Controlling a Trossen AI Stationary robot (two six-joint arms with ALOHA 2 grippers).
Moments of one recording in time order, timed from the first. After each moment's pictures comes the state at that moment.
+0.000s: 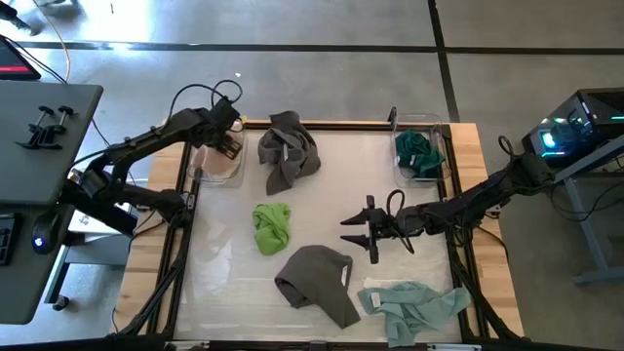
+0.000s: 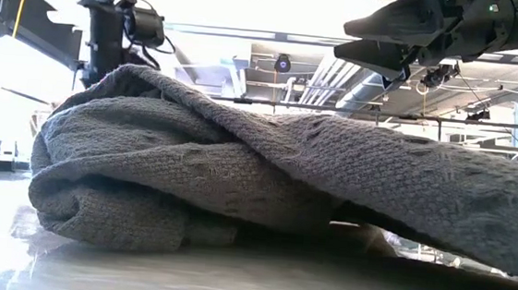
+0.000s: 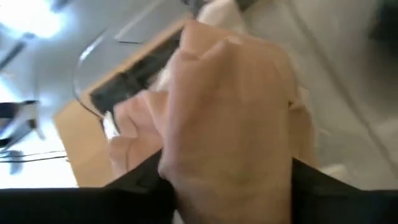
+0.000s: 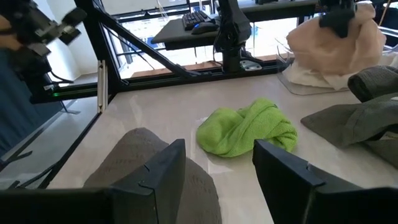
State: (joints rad) left arm 0.83 1.29 0.97 -0.95 -0.42 -0.10; right arm 0.33 1.35 0.48 0.69 0.29 0.18
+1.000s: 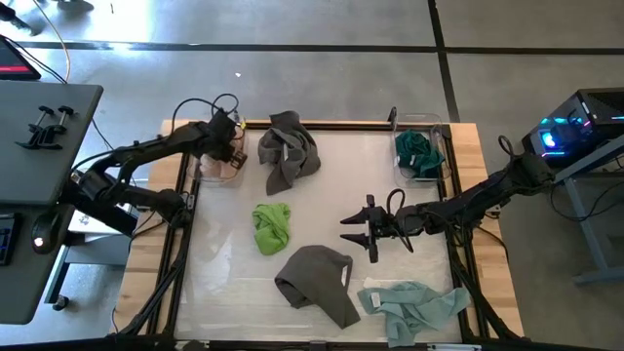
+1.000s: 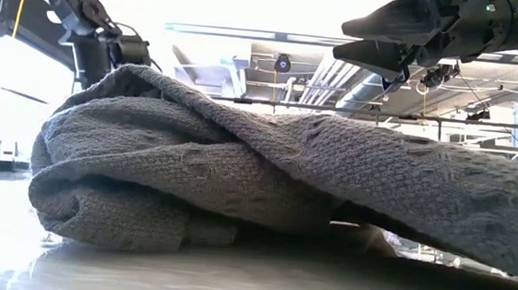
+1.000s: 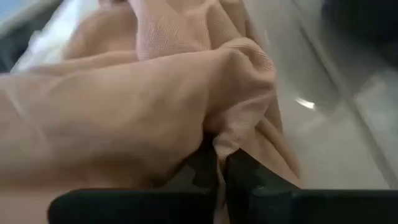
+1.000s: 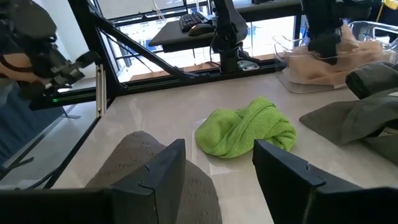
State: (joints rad) left arm 0.91 1.30 0.70 -0.60 -0.17 -0.09; right arm 0.32 1.35 0.48 0.69 0.29 0.21
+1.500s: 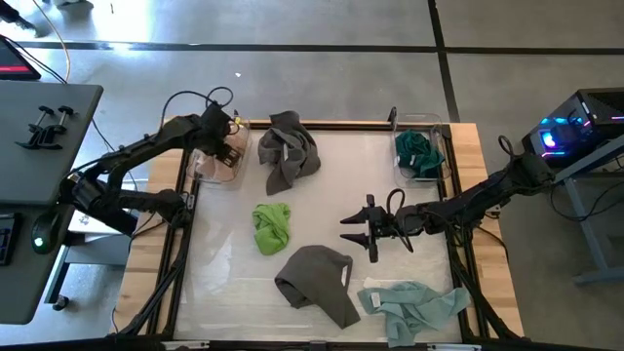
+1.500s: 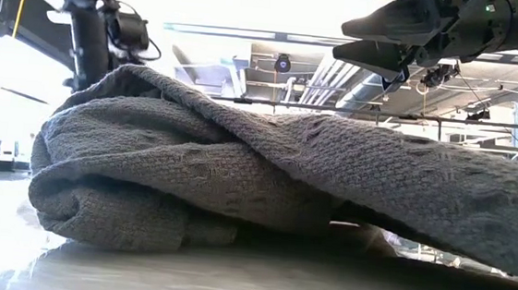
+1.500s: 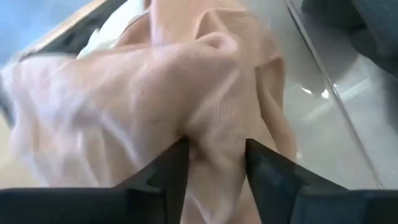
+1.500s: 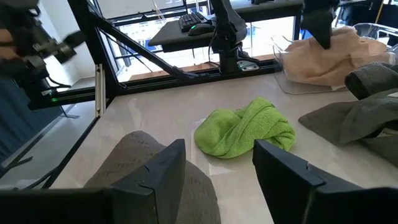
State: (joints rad) left arm 0.91 1.20 0.84 -0.87 -0.17 -0.05; right arm 0.31 1.35 0.48 0.69 0.29 0.20
